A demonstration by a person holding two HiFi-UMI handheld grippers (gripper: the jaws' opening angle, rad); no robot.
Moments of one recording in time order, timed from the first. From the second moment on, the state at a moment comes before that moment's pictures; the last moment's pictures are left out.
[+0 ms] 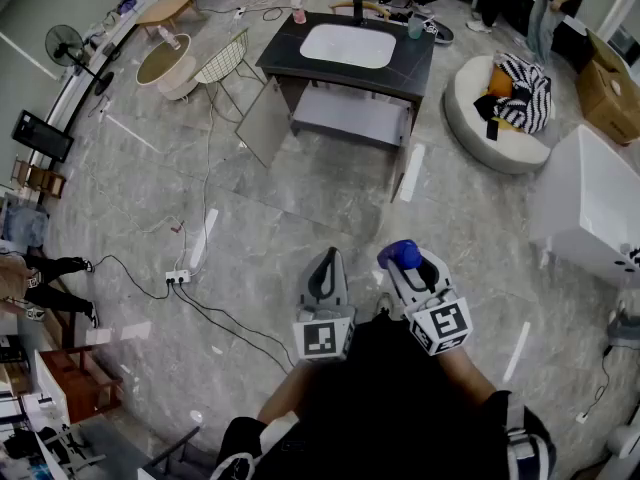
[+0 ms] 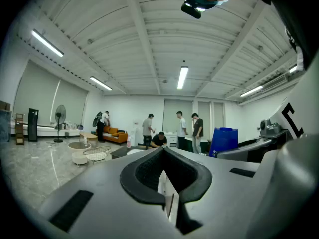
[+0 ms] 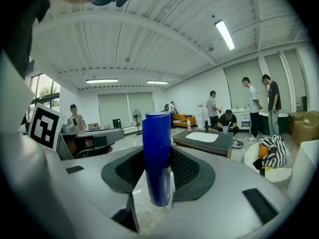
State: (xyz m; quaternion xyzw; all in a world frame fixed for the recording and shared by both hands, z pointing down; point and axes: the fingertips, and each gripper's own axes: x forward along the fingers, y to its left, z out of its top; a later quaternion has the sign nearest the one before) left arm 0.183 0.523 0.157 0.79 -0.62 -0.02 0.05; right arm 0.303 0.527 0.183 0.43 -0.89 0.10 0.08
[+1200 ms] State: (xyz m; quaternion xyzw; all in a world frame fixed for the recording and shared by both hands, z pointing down) left arm 0.197 0.447 0.176 0.76 -0.64 -0.01 0.06; right arm 0.306 0.448 0.190 0.40 -0.91 0.09 0.08
